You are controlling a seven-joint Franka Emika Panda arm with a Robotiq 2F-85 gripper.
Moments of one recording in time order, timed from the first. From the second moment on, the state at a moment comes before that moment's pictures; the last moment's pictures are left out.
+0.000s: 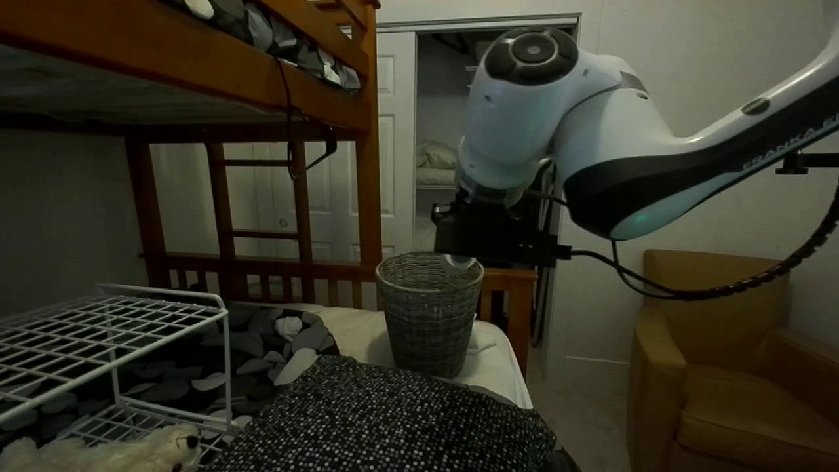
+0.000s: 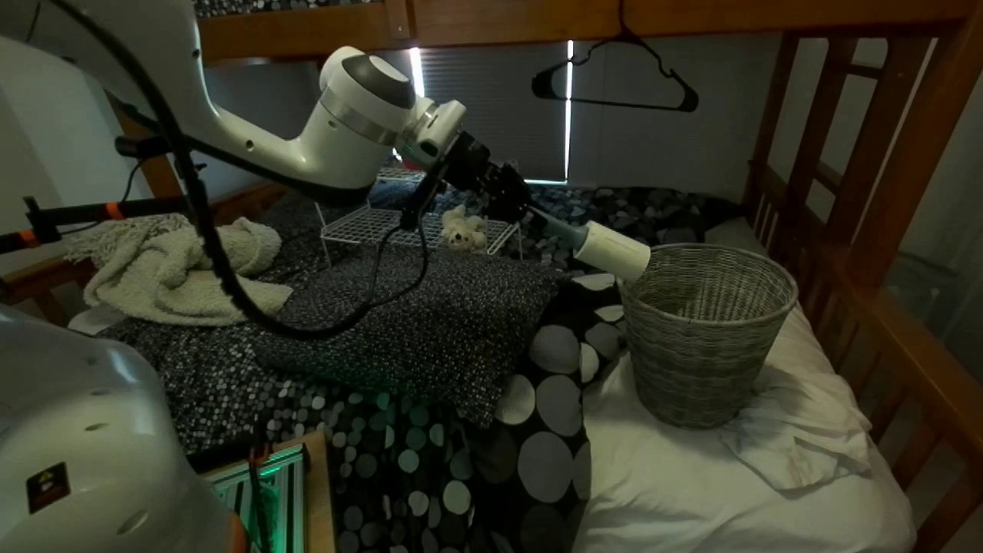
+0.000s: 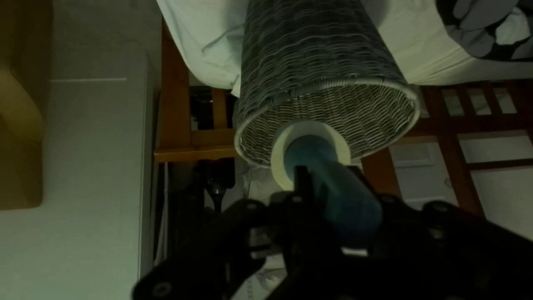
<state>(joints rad) 0.34 -0.38 0.20 -2.42 -1.03 2.33 1.82</state>
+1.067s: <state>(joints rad) 0.23 -0.21 -0.24 -2.49 -1.01 3.16 1.76</state>
